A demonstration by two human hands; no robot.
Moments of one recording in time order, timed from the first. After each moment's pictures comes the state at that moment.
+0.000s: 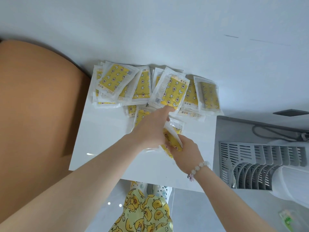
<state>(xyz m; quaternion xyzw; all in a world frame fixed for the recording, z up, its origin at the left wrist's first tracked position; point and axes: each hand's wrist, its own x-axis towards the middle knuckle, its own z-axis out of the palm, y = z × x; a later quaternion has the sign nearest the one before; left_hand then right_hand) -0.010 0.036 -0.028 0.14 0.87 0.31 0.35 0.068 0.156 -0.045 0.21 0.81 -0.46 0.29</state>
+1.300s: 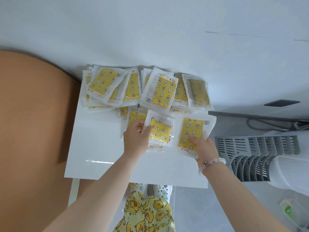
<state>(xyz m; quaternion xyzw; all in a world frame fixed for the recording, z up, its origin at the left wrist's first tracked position) 0.026 0.029 -0.068 -0.20 0.82 0.49 0.20 0.079 0.198 -0.060 0.50 0.53 -0.67 0.14</state>
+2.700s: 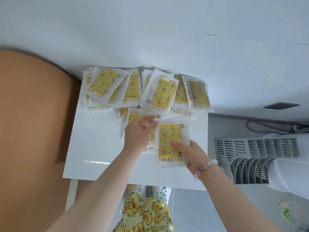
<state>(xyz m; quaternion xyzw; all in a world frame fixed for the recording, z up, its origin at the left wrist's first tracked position) 0.013 0.038 -0.051 -0.18 0.81 0.52 0.21 0.078 0.184 -0.054 0.39 0.48 -0.74 0.27</state>
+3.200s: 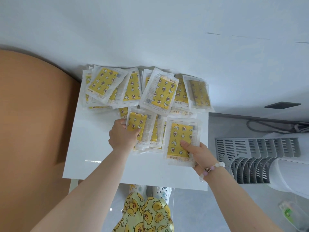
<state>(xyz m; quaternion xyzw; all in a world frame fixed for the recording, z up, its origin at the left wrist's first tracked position) 0.005 0.008 -0.091 -0.31 0.86 0.35 0.20 0.083 0.198 -0.062 0.44 0.45 -0.74 0.23</state>
